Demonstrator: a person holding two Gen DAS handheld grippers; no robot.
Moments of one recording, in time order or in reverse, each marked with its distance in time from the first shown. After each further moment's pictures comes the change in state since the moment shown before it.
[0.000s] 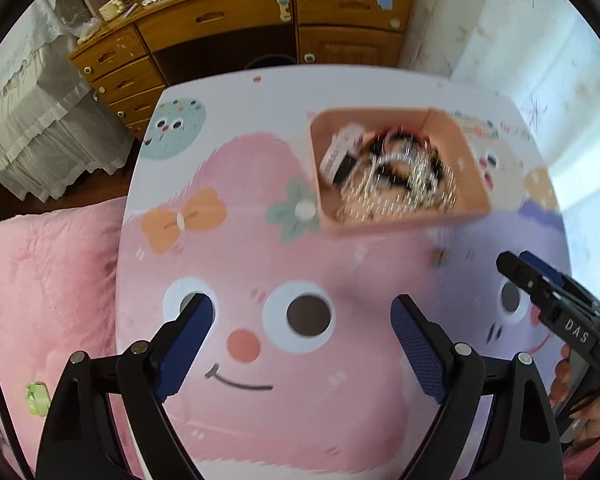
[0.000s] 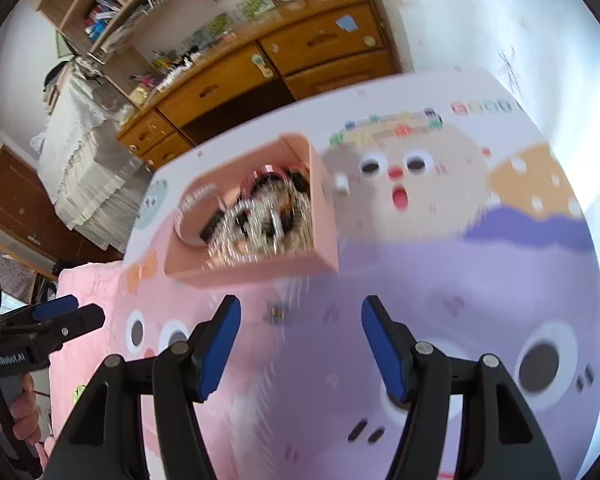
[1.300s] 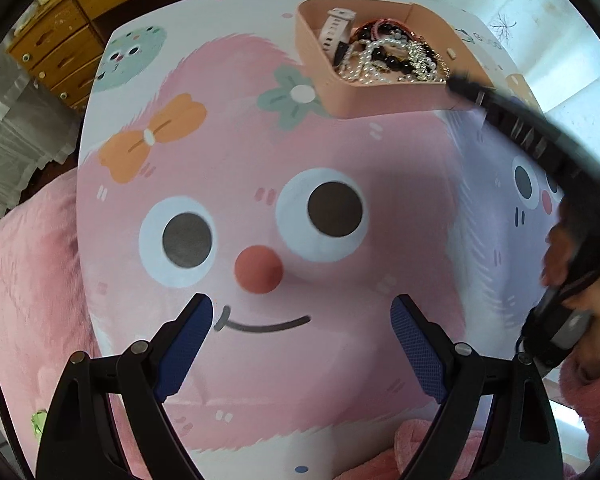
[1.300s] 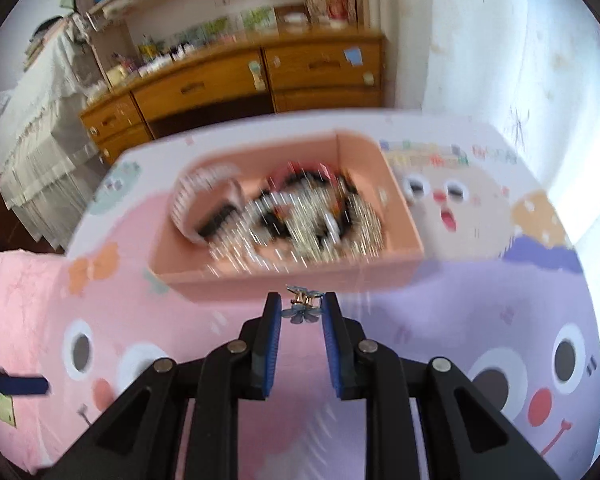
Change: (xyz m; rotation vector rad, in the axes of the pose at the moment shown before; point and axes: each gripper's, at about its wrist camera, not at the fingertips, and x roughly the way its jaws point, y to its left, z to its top) left arm 0.045 0.047 -0.055 0.152 0.174 -0.154; right arm 0.039 0.104 -0.011 -0.176 -0.209 -0.264
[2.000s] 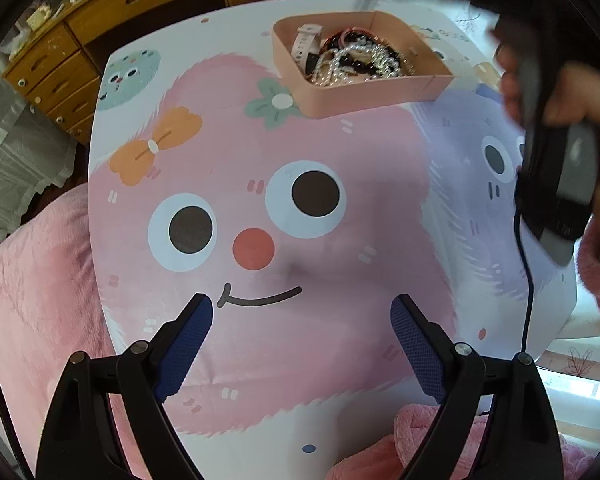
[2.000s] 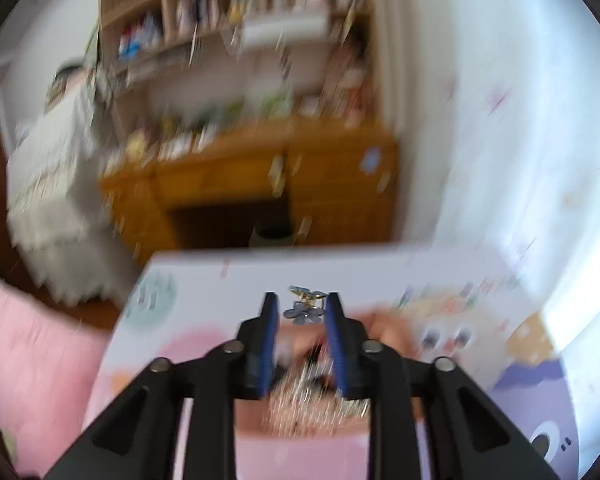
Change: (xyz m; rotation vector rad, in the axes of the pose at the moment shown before) left arm -0.030 -0.019 -0.025 0.087 -0.066 -0.006; right arm -0.010 0.037 0.081 -0.036 -0.065 0.011
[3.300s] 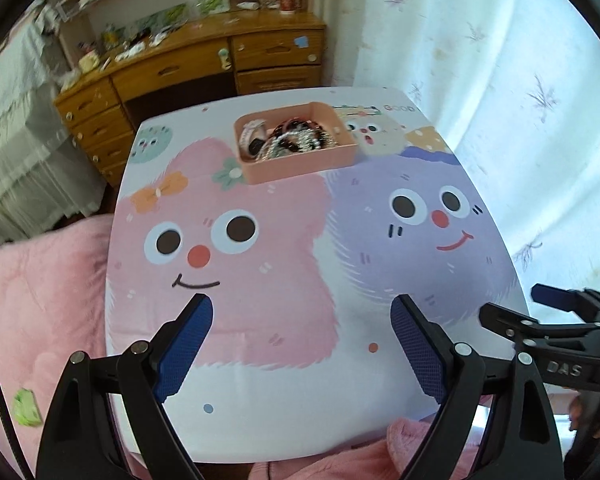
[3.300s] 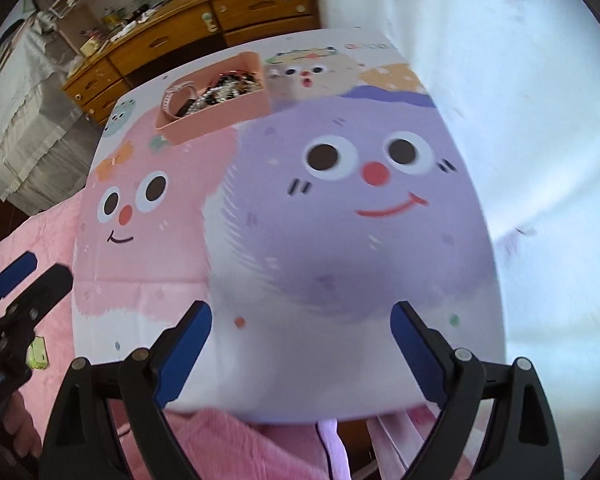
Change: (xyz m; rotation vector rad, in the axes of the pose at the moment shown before) left arm -0.107 -0.129 -0.065 -0.062 -0.302 0.080; right arm -0.205 -0.125 -0.182 0.184 0.433 -0.061
